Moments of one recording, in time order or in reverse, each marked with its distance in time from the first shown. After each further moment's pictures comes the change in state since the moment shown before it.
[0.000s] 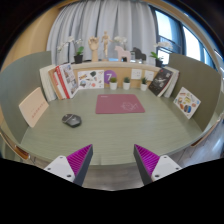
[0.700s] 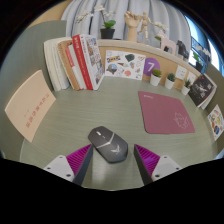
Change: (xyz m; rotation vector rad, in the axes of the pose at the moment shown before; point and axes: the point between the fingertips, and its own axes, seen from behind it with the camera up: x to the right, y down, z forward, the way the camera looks) arm -0.177 -0.042 0.181 -0.173 -0.087 -0.136
